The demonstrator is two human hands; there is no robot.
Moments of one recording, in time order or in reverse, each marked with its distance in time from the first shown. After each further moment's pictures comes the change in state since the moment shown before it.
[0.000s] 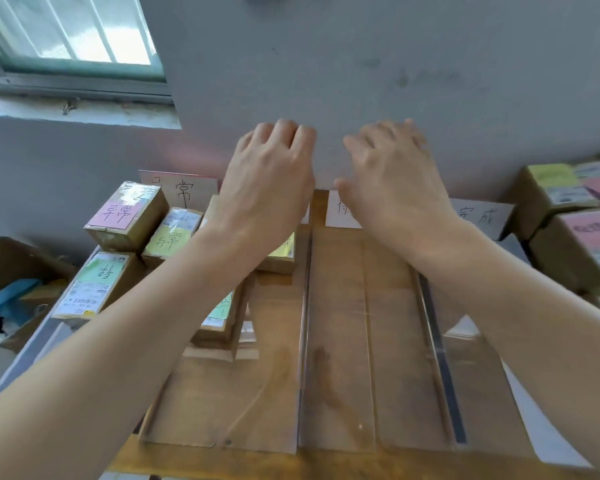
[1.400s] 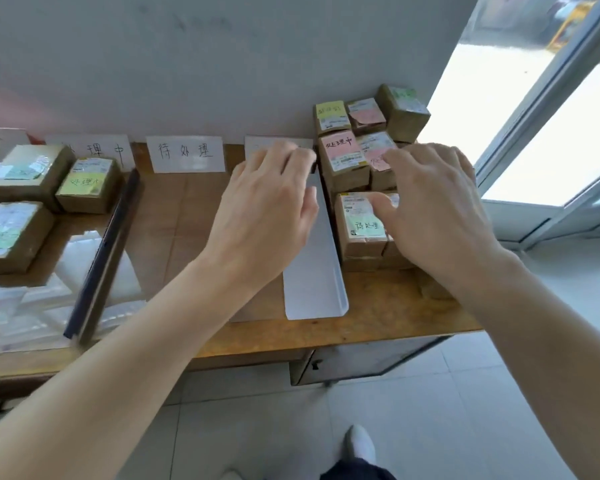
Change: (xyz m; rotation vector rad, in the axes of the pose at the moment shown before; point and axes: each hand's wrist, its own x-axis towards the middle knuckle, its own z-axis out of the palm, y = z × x) left_hand -0.057 0.428 -0.028 -0.318 -0.058 0.059; right_hand -0.341 0.296 -0.114 -0.057 -0.072 0.329
